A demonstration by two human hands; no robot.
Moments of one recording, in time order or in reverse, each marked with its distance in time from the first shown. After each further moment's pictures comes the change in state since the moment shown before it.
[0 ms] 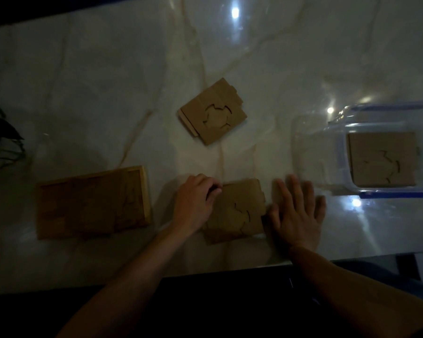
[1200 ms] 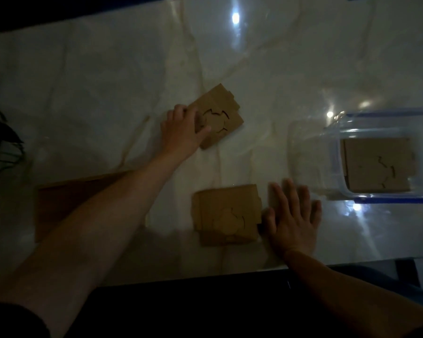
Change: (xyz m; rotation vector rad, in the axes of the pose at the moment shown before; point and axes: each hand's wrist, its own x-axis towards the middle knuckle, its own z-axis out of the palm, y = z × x) left_hand 0.145 -0.013 -0.048 0.292 0.112 -0.111; right_hand -0.001 0.000 -0.003 0.038 -0.024 0.008
